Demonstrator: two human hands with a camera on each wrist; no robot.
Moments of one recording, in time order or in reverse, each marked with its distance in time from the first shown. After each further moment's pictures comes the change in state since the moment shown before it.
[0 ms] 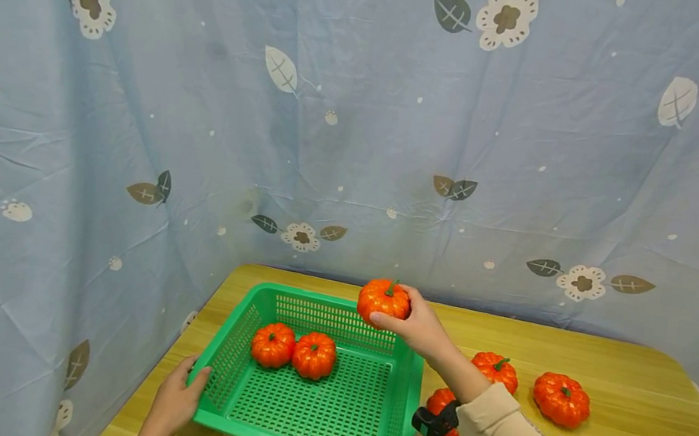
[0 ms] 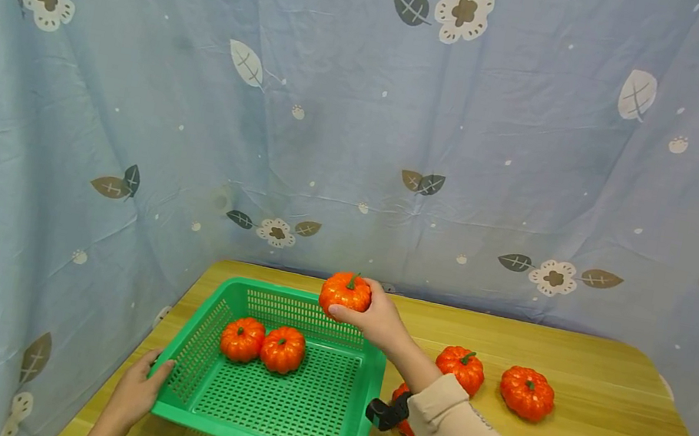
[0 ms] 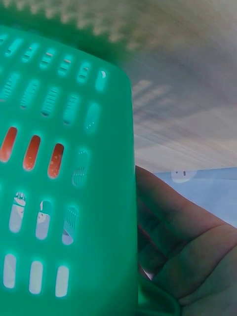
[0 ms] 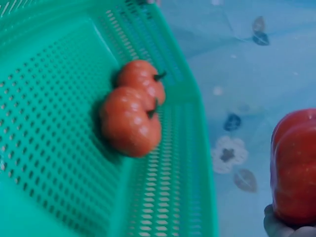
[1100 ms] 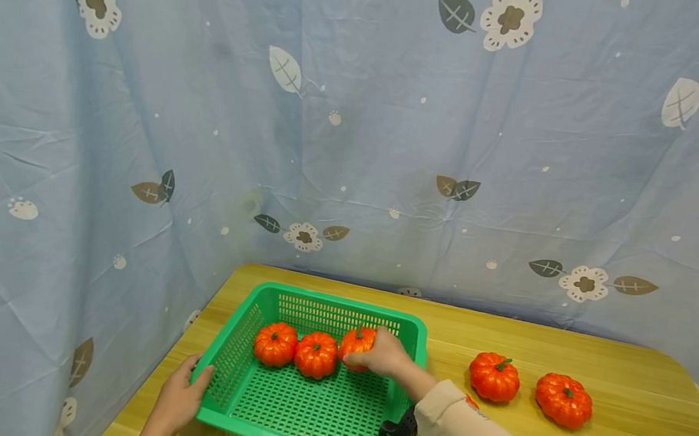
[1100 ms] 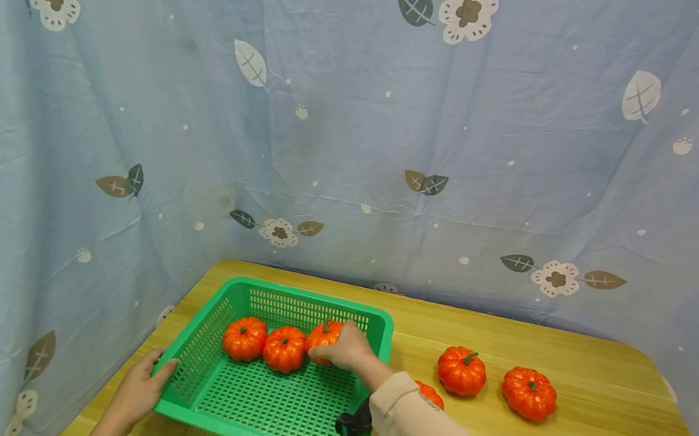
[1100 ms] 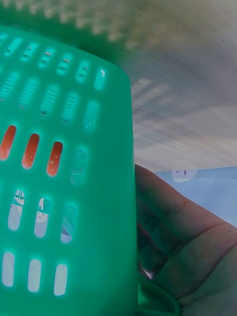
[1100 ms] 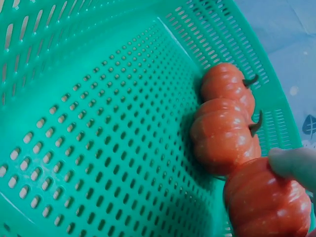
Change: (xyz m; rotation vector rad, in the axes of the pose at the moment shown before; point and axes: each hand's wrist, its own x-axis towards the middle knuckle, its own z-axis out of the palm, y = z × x) left_hand 0.001 -0.001 0.000 -0.007 -0.005 0.011; right_hand 0.012 0.050 0.065 -0.351 -0.035 0.233
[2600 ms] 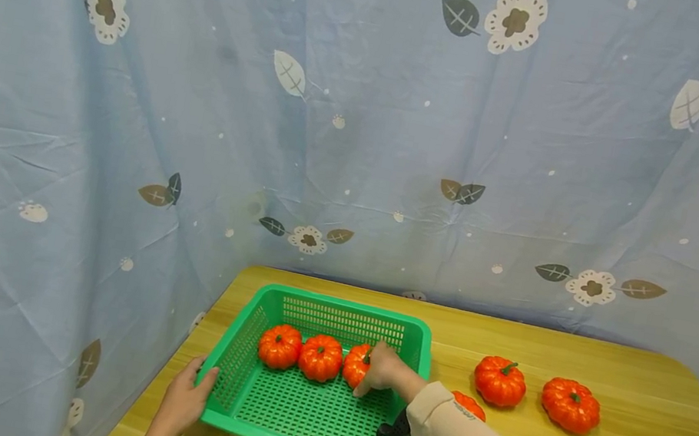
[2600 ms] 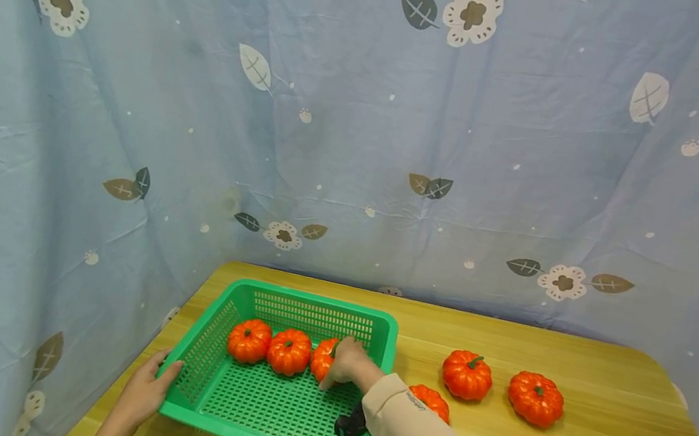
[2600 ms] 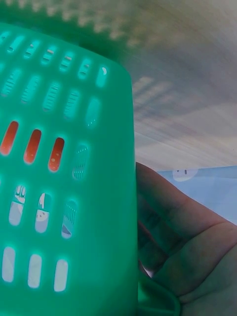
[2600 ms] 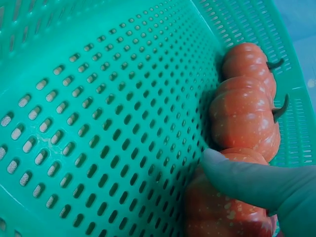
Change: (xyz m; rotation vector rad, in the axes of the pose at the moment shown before) left_hand -0.003 0.004 -0.001 0.005 0.012 0.002; right_hand 0.004 0.002 0.012 -0.296 -0.149 0.051
